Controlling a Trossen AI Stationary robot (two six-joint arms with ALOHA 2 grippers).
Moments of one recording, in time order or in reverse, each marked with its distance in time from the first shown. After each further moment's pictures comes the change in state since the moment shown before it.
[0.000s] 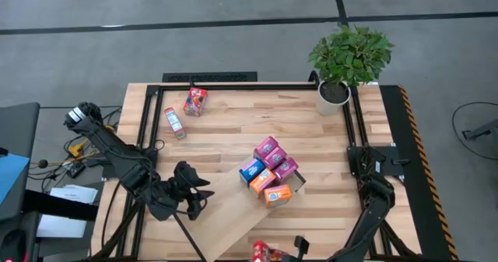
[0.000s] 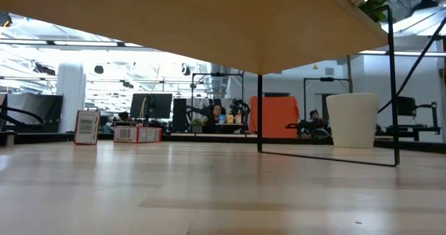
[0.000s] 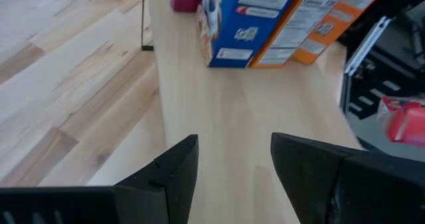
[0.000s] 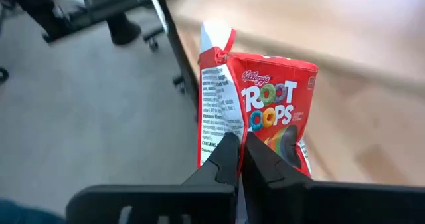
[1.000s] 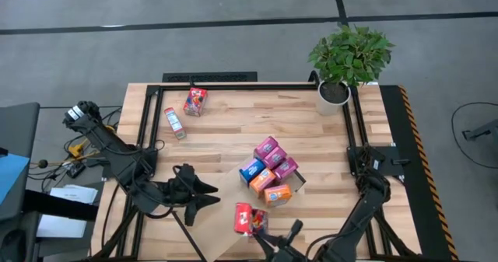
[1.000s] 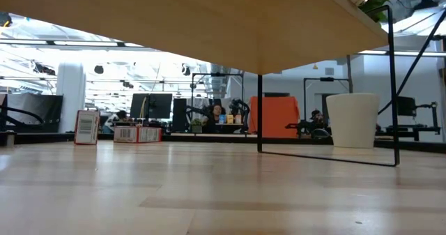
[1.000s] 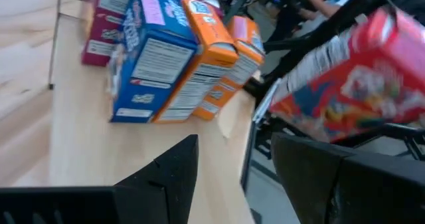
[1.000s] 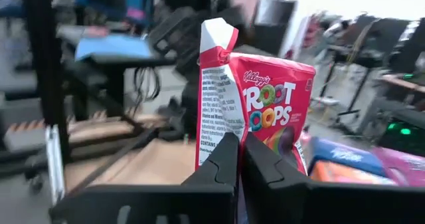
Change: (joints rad) left arm -0.010 -0.033 0.000 0.376 -0.004 0.113; right arm -0.077 -0.021 0.047 0.368 0.665 -0.687
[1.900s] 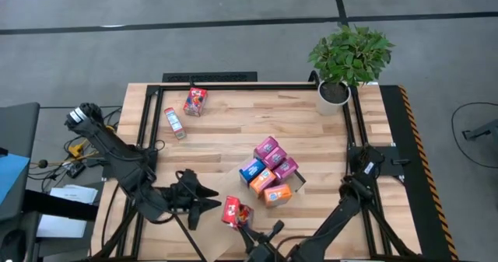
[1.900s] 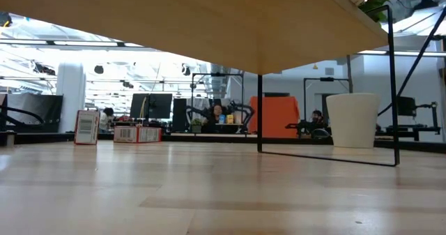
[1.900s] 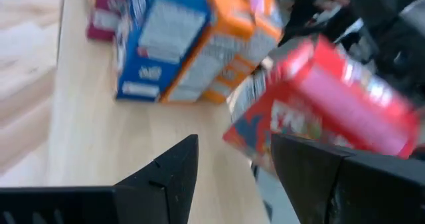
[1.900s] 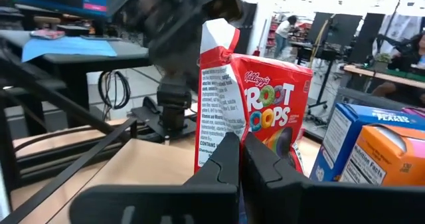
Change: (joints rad) left arm -0.021 0.058 0.000 -0.018 -0.020 -0.065; right arm -0.085 0.158 0.001 0.220 0.085 -0.017
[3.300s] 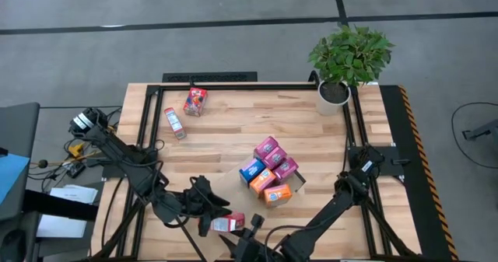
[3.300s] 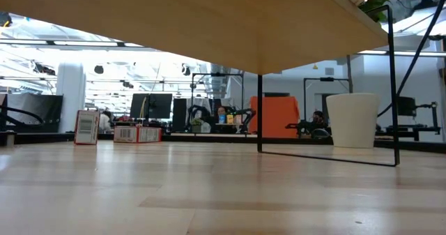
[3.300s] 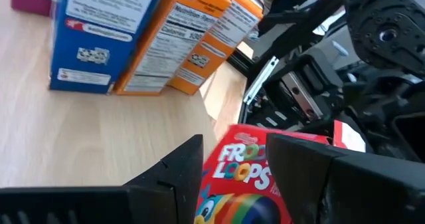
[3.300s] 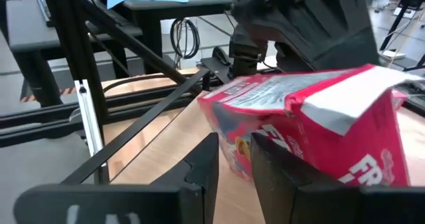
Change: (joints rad) left arm 0.051 0.105 -0.001 0.172 0.134 0.025; right arm -0.075 0.000 0.000 -0.002 -0.424 0.021
